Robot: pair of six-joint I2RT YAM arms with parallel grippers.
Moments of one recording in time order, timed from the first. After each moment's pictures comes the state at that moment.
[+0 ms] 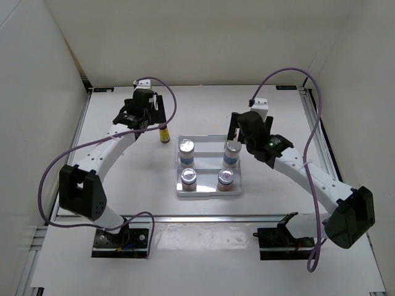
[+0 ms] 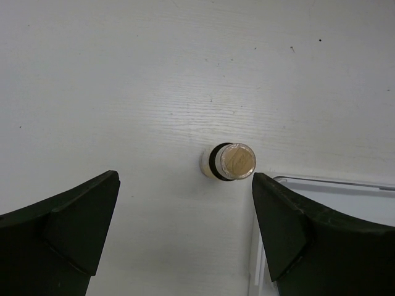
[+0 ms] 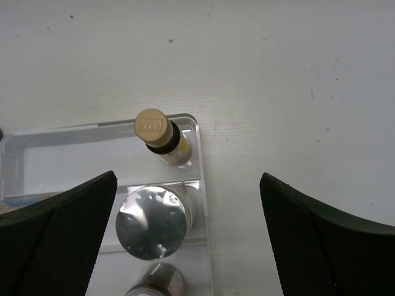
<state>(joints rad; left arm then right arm) -0.34 1.51 1.29 -0.40 -0.35 -0.28 0.69 1.29 1.08 -0.45 0.59 0.46</state>
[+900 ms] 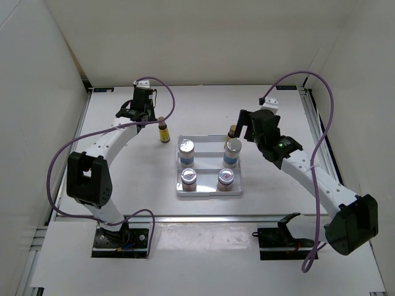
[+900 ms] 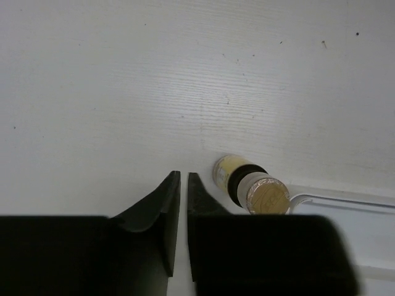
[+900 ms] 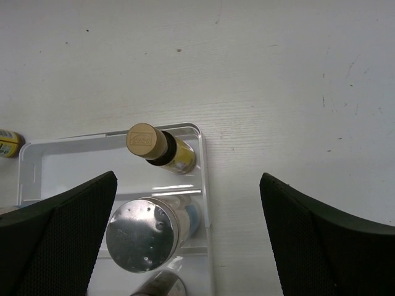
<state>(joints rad) -0.29 1.67 1.36 -0.40 -0.32 -0.27 0.54 1.22 1.01 -0.33 0.40 0.43</state>
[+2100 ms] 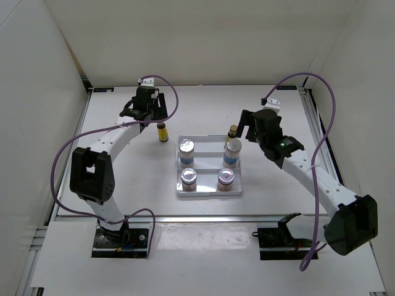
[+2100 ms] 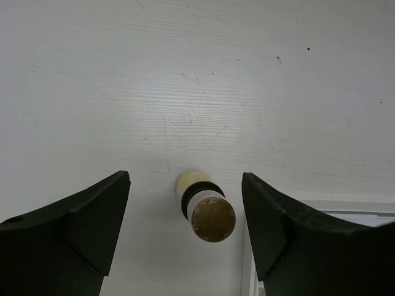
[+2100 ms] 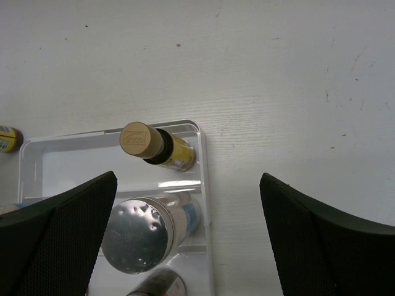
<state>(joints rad) -0.30 1.71 1.36 -0.29 -0.24 -0.27 0.51 1.22 1.00 -0.33 0.35 0.44</state>
